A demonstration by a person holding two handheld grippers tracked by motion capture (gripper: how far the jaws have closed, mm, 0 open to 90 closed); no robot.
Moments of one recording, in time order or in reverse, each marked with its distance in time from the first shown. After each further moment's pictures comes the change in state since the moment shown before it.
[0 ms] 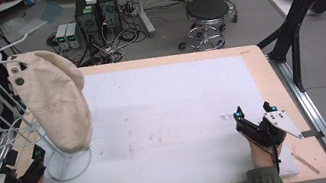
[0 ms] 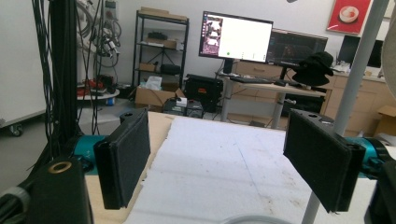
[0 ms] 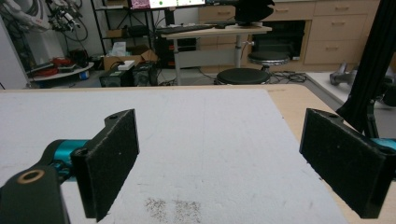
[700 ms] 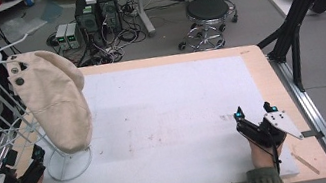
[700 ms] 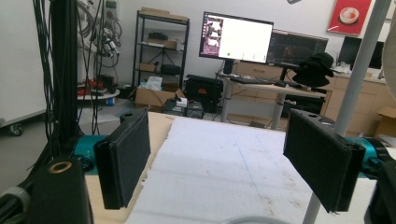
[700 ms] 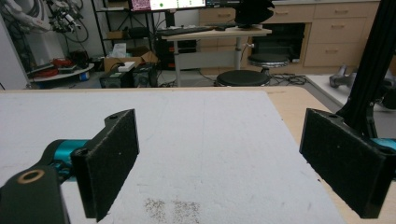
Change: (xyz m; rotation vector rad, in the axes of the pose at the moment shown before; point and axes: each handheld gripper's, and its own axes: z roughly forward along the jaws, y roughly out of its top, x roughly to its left) left arm 0.000 0.000 0.000 -0.005 0.001 -0.006; right arm 0.000 -0.001 -0.001 -0.008 0.001 -0.006
